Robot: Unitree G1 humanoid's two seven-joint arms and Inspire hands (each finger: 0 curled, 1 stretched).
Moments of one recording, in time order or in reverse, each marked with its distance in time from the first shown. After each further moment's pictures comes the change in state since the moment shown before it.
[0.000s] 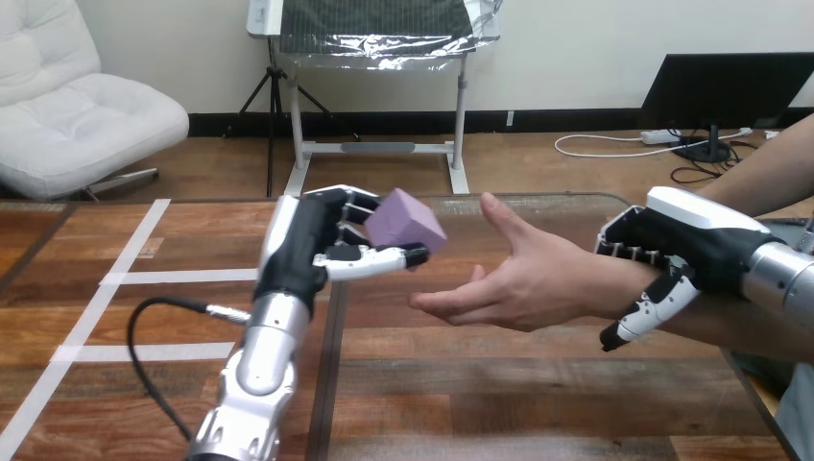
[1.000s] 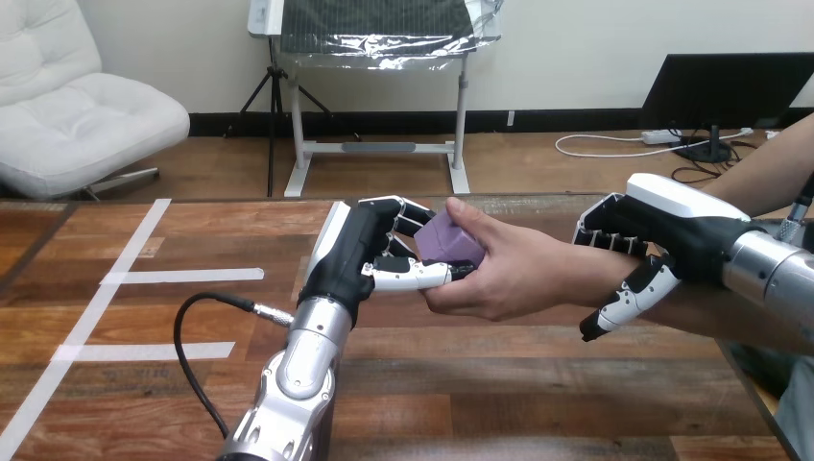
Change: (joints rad) left arm -0.015 -0.058 -0.071 0.029 0.030 0.000 0.000; right arm 0.001 0.022 0.000 -0.084 0.001 0.043 0.004
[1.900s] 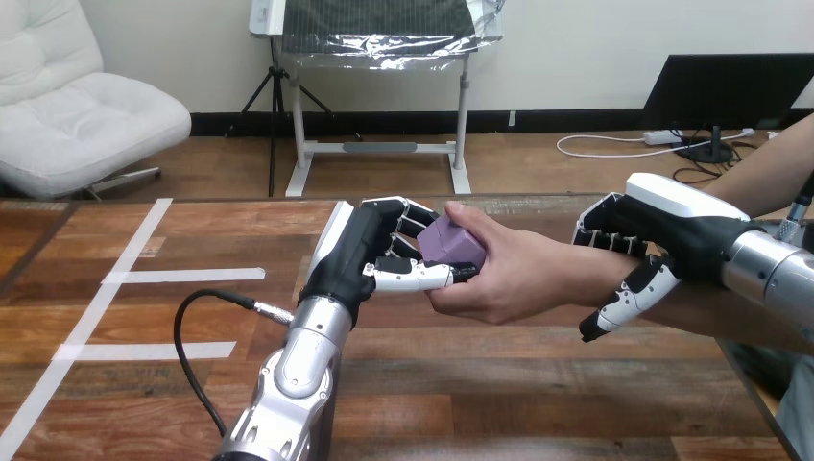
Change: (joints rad) left arm 0.000 0.000 -0.012 -0.006 -0.001 0.000 -0.039; right arm 0.001 0.000 0.000 -0.004 0.000 0.000 0.000
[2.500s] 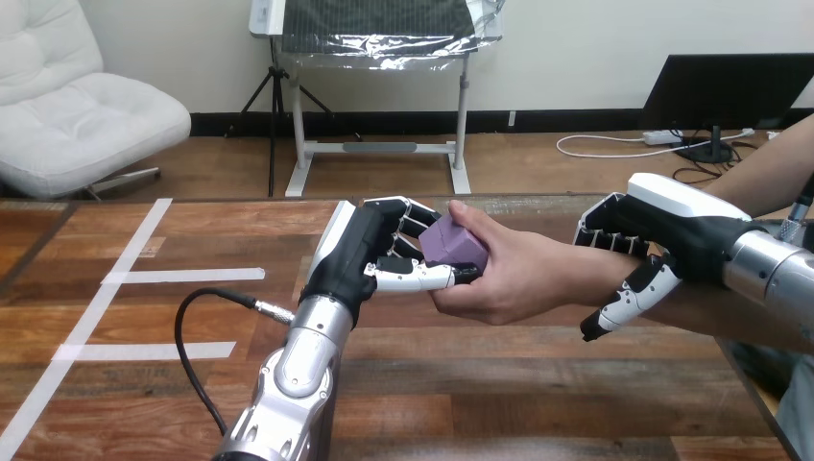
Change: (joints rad) left arm 0.000 0.001 -0.001 -0.005 0.001 0.000 -0.004; right arm 0.000 -0.001 0.000 0.000 0.000 0.009 0.000
